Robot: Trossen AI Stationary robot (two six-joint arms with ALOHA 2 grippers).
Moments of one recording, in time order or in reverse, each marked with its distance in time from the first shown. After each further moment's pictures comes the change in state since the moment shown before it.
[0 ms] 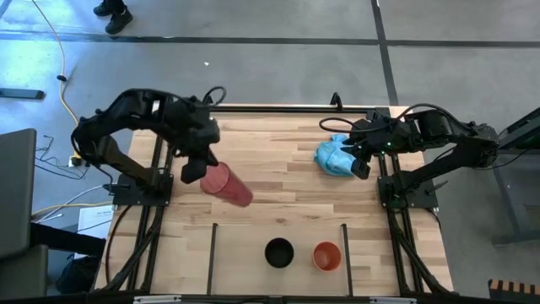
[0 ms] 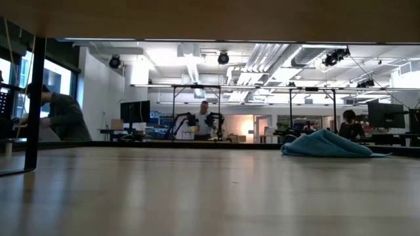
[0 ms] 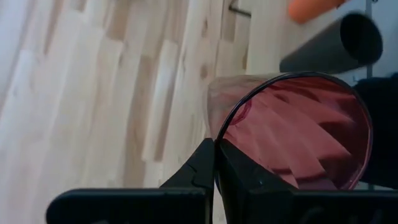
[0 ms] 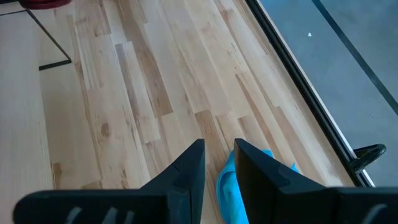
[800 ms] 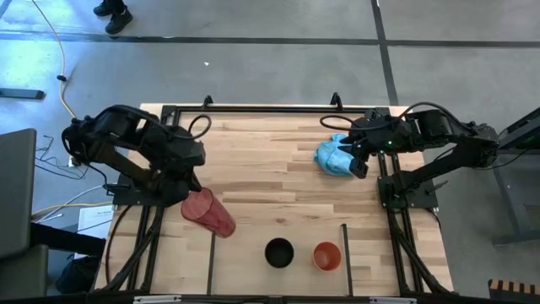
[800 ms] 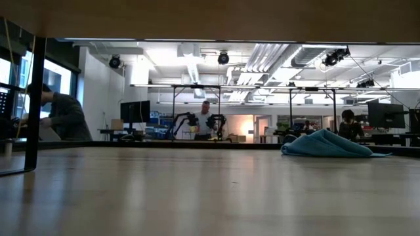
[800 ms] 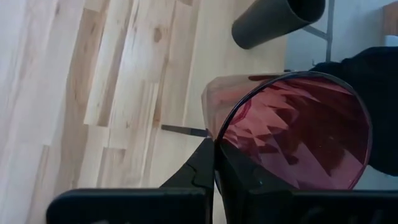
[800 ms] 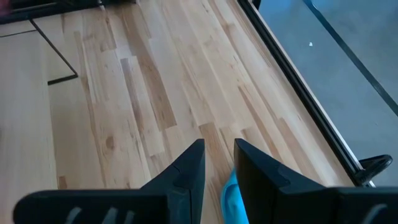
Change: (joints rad) left arm -0.257 -0.074 -0.065 0.001 0.013 -0.287; right arm 0.000 0.000 0.000 0.052 0.004 -0.002
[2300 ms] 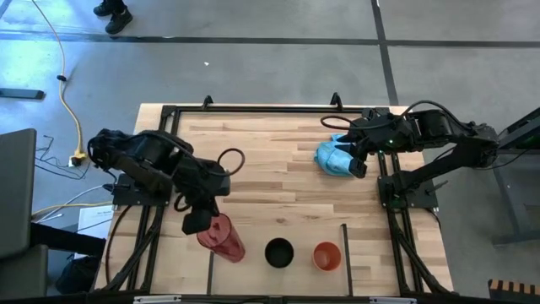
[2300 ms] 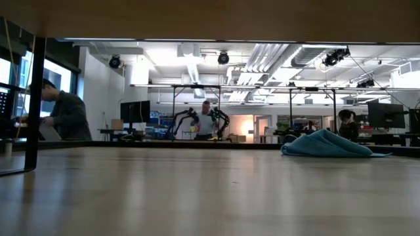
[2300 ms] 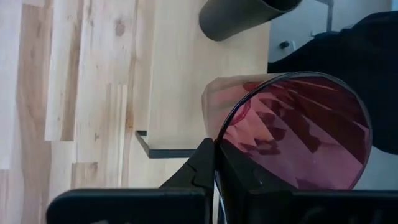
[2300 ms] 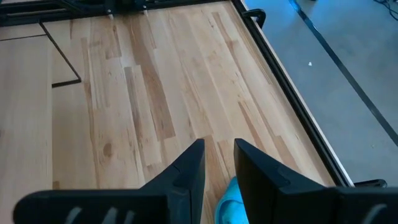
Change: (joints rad) left arm -0.123 0.249 0.154 0.026 0.007 -0.019; right arm 0.000 0.001 0.000 0.056 0.003 -0.087
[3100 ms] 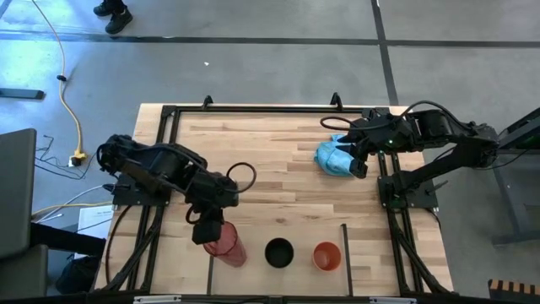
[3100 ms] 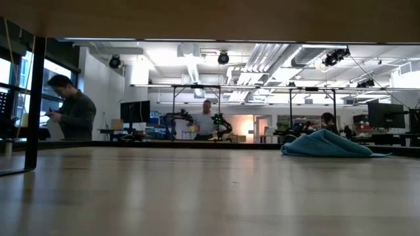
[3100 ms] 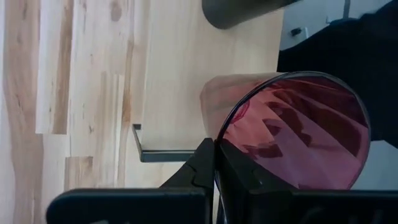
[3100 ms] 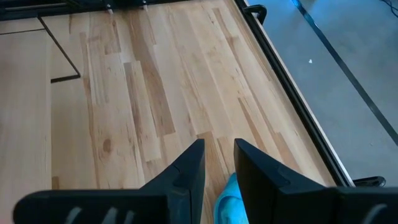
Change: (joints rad) left arm -0.045 0.074 0.000 0.003 -0.007 -0.039; right arm 0.000 0.000 0.000 -0.015 -0.004 -0.001
